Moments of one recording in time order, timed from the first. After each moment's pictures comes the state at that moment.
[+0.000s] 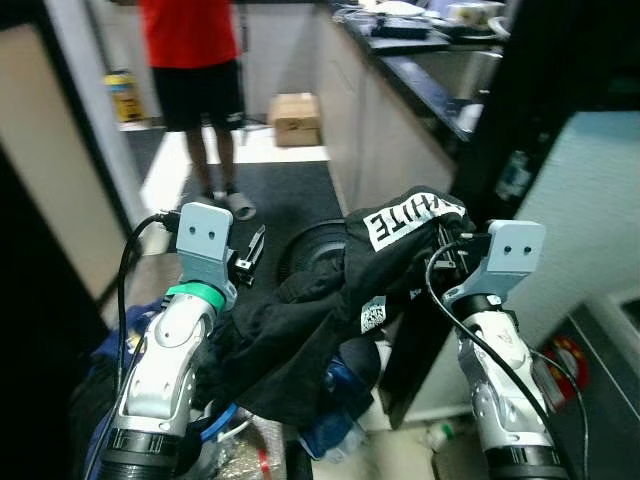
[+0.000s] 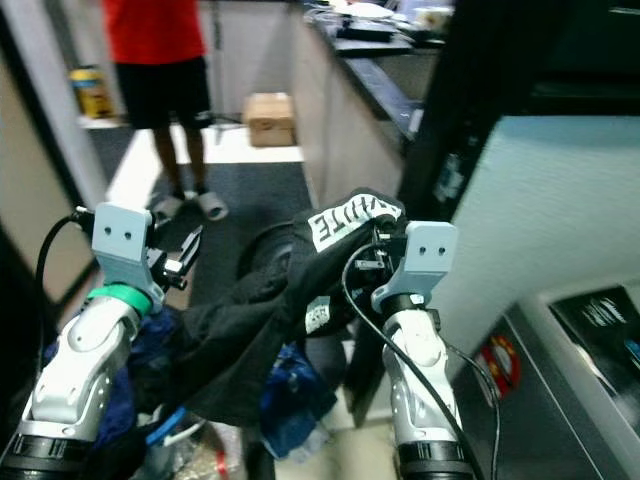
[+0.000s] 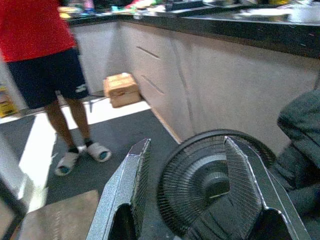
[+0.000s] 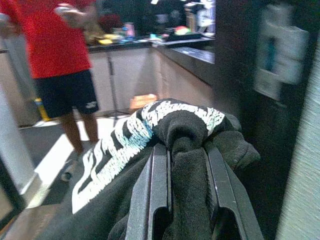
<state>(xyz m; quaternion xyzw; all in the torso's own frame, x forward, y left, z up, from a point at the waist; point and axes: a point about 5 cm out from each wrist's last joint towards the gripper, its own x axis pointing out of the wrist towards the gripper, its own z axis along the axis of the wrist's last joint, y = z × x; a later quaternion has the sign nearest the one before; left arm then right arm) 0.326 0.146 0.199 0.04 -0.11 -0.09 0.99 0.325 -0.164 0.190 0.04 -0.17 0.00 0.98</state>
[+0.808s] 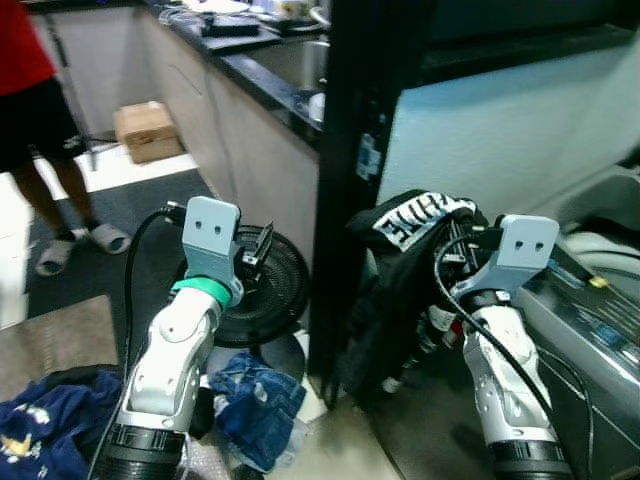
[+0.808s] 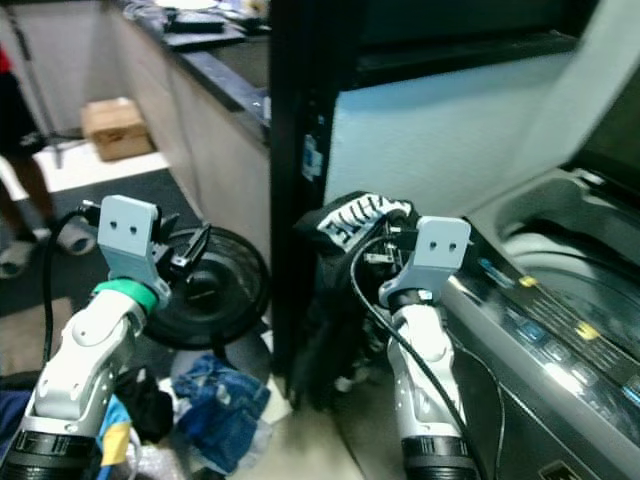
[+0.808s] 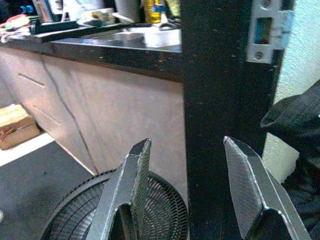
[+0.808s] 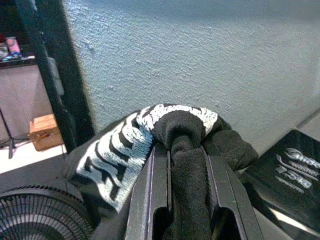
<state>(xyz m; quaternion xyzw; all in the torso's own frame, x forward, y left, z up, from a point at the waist) 0.326 0.142 0.207 0.03 -0.11 -0.10 0.99 0.327 -0.166 0.195 0.04 -0.18 -0.01 0.98</state>
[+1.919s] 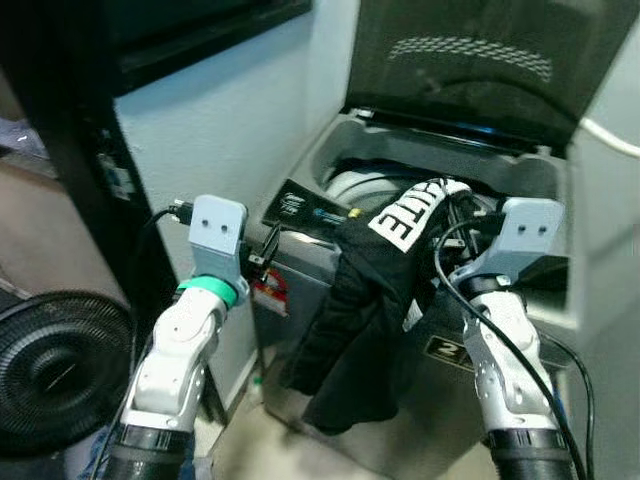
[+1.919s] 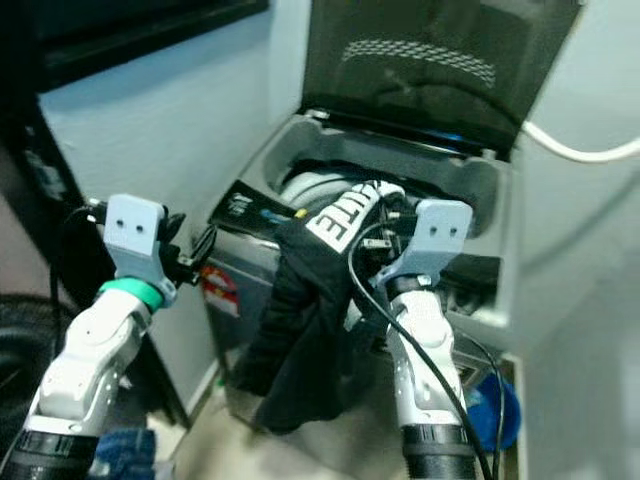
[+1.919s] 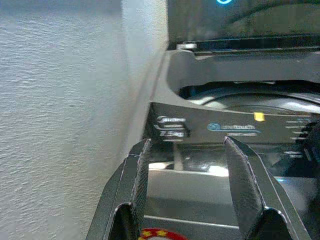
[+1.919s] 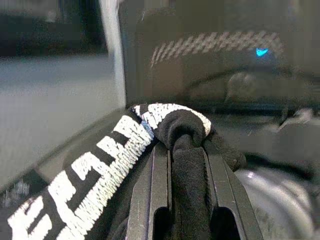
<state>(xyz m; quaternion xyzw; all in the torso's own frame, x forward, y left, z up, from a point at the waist) 0.325 0.137 0.208 0.03 -0.11 -0.11 0.99 0.327 -0.162 0.233 0.06 -0.24 0.01 0.97</state>
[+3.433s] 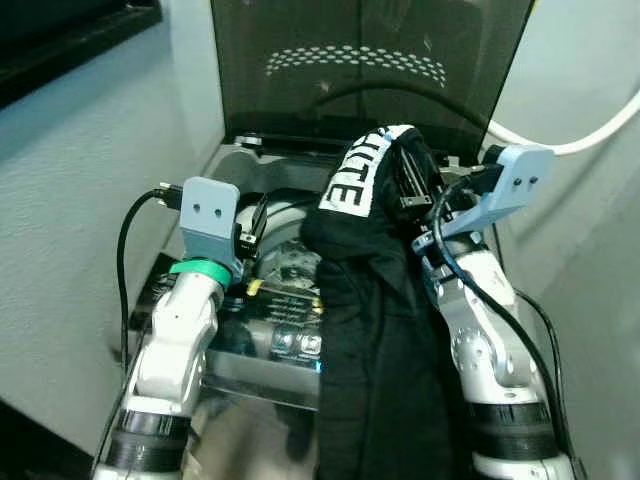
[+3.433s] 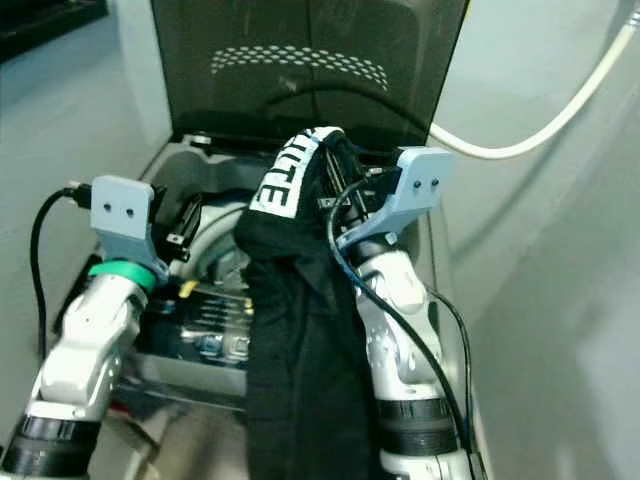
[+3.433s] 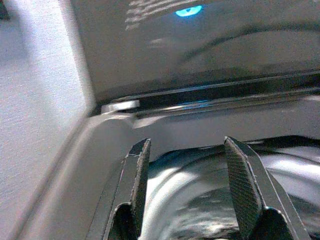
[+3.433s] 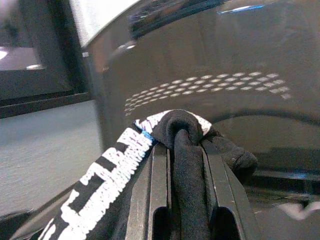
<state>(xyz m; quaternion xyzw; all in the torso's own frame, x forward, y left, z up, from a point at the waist) 0.329 0.125 0.232 0.06 -0.18 -0.09 0.98 0.324 -0.123 0.273 0.12 -0.29 0.17 0.94</state>
